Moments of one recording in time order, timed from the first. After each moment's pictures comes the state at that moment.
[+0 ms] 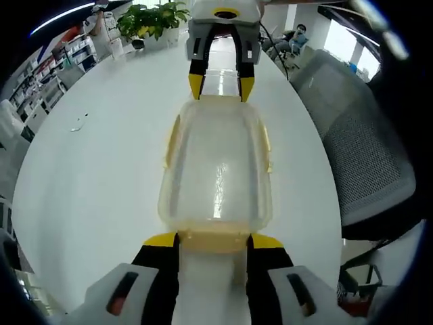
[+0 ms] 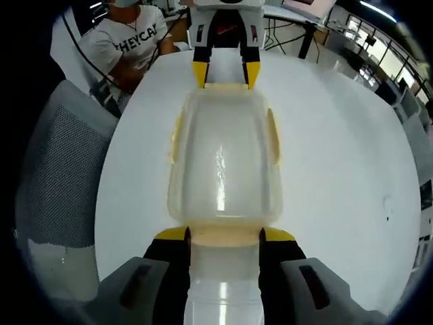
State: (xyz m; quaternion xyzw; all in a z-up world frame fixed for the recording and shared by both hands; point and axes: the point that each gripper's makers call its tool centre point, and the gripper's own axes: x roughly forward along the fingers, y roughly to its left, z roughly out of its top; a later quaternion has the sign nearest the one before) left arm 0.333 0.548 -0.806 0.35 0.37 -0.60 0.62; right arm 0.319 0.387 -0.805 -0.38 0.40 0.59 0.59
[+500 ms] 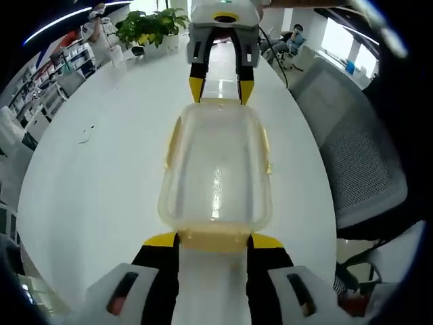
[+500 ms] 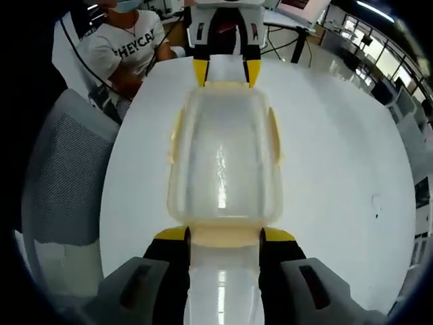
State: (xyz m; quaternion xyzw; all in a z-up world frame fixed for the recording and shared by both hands) left arm 0.346 0.538 -0.779 0.36 0.36 -0.60 0.62; right arm 0.329 0.378 -0.784 -0.39 0.40 0.58 0.60
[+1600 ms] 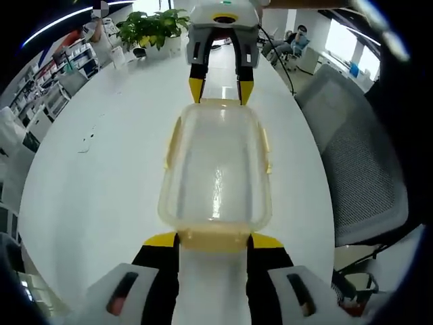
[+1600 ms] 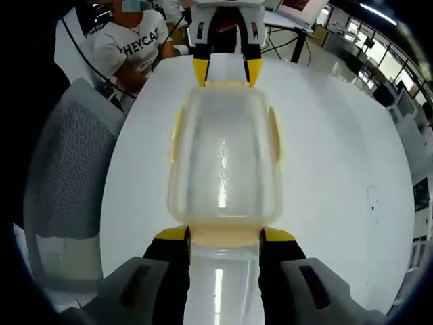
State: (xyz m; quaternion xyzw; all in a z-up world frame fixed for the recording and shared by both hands) left arm 0.345 0.506 -0.771 0.36 0.36 -0.59 0.63; right arm 0.333 0.345 -0.777 -0.39 0.39 0.59 0.59
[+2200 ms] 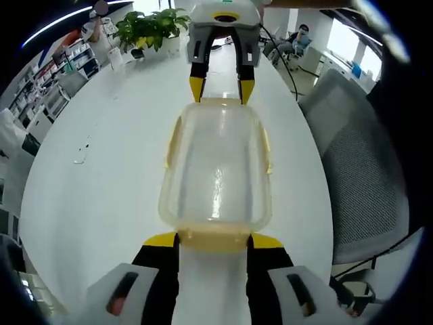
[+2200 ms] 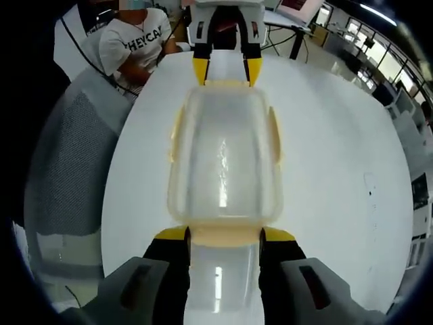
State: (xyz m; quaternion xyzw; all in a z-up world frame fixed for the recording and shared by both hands) left arm 0.341 0.467 -0.767 0.36 0.36 -0.58 0.63; right arm 0.329 0.305 -0.775 -0.39 0.39 0.59 0.59
